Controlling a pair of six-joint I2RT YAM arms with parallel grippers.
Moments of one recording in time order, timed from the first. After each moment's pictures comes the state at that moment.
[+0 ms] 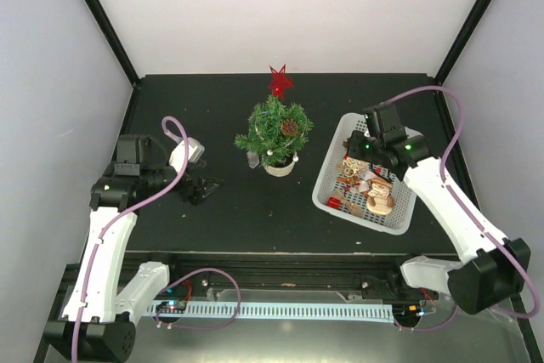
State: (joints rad) left arm -0.02 0.85 0.98 -0.96 0.81 0.36; right arm 0.34 1.25 1.11 -0.77 0.02 0.57
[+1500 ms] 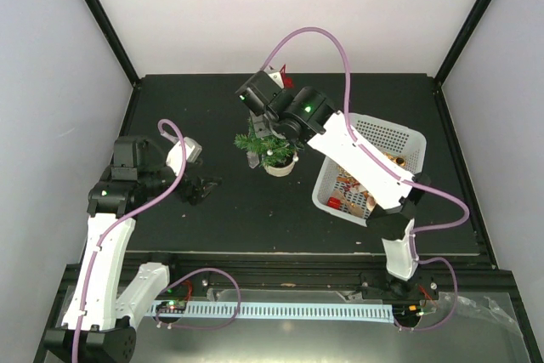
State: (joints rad) left arm -0.02 0.81 0.98 -0.95 0.76 0.33; right arm 0.98 1.96 2.39 -1.33 0.47 0.52
